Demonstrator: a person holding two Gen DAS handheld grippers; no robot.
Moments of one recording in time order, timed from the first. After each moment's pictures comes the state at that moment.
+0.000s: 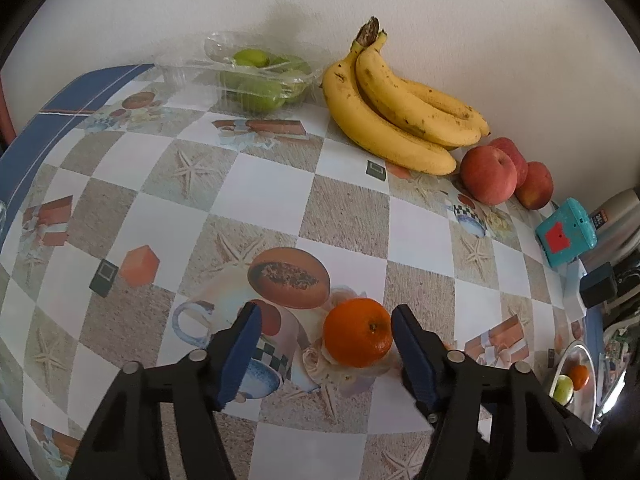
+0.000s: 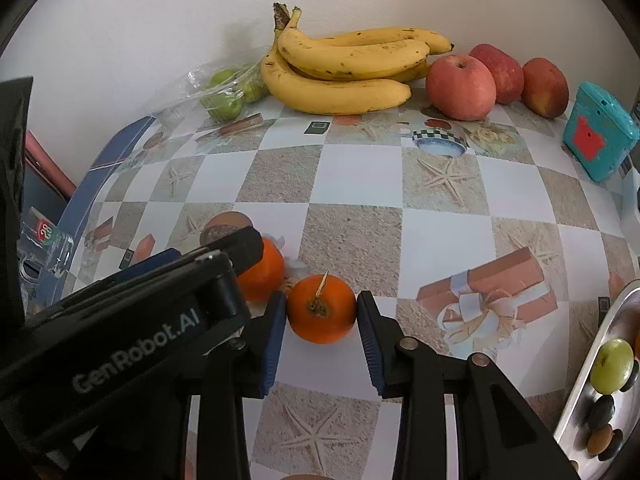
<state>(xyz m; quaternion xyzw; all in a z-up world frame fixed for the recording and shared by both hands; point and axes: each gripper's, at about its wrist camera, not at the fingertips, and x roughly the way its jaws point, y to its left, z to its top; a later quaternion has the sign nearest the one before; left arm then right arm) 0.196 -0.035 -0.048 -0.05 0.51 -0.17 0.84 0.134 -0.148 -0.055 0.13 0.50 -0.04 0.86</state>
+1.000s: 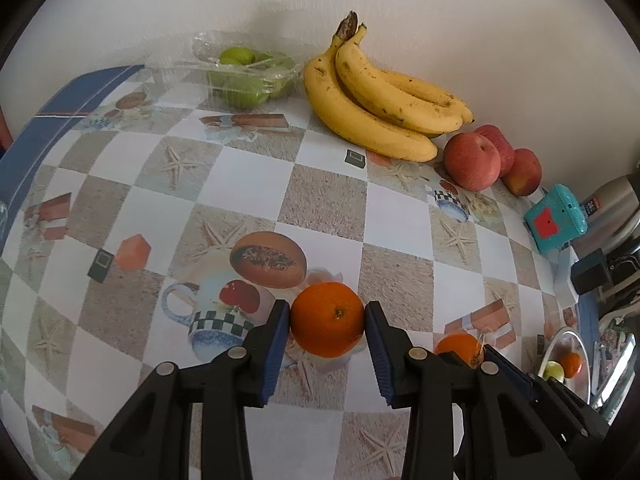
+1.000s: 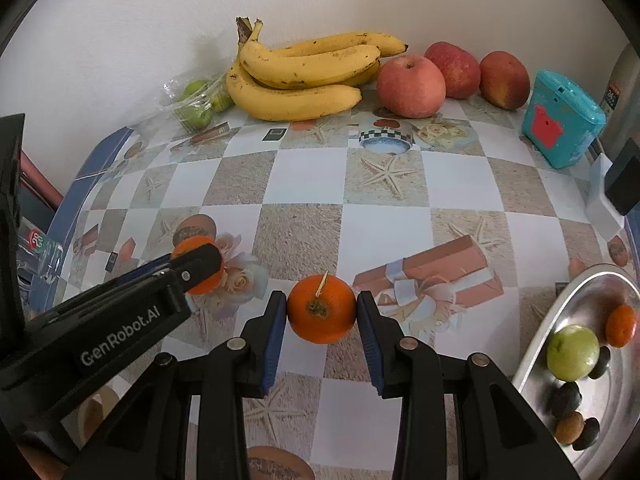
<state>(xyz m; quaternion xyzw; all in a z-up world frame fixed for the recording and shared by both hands) 0.179 -0.043 -0.033 -0.05 0.52 -0.17 0.83 0.113 -0.174 -0.042 0.13 0.50 -0.08 0.85</state>
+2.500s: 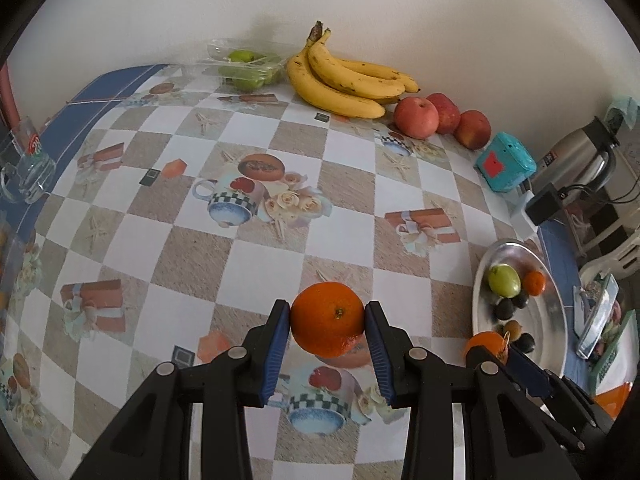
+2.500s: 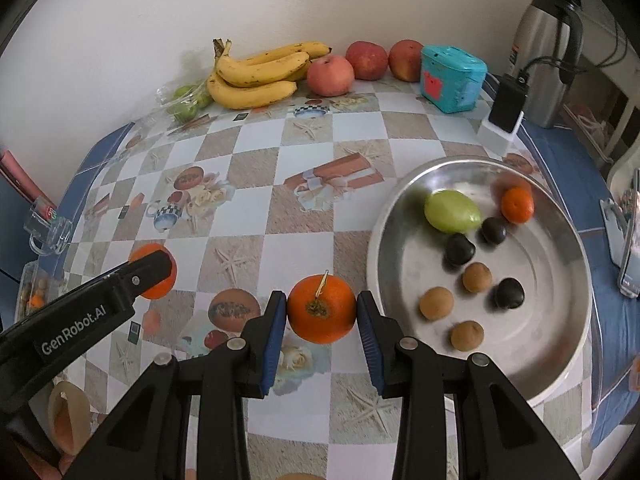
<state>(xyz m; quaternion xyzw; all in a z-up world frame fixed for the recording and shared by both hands) 0.047 -0.033 0.010 -0.03 0.52 -0.17 0.83 -0.025 -0.186 0.005 0.14 0.50 -0.13 0.85</state>
